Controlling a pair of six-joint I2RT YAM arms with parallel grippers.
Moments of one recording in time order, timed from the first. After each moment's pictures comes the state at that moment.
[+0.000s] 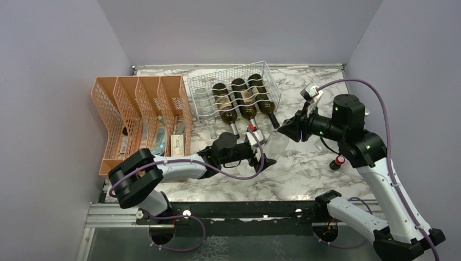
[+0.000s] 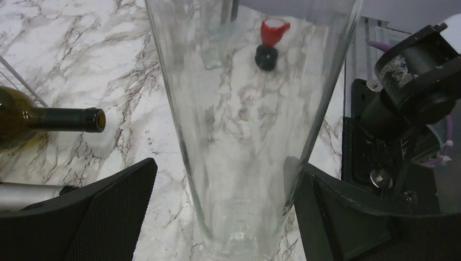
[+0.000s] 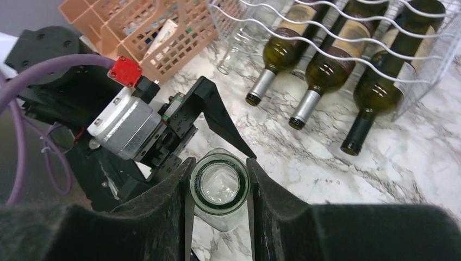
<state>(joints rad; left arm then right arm) -1.01 1.51 0.69 0.71 0.28 -0.06 0.40 0.89 1.15 -0.68 -0.48 0.00</state>
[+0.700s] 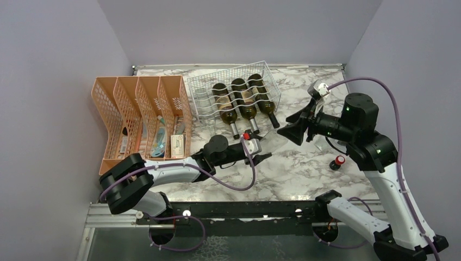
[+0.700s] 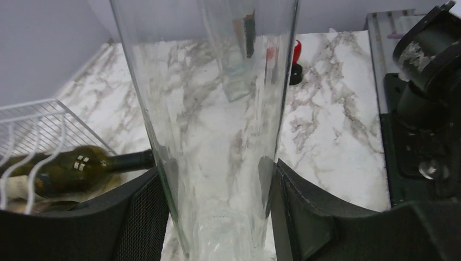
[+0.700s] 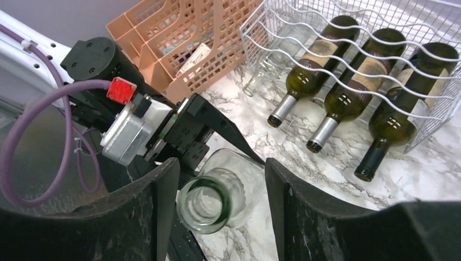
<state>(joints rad) -1.02 1.41 0.60 0.82 0.30 0.15 0.40 0.88 1.24 -0.69 -0.61 0.00</state>
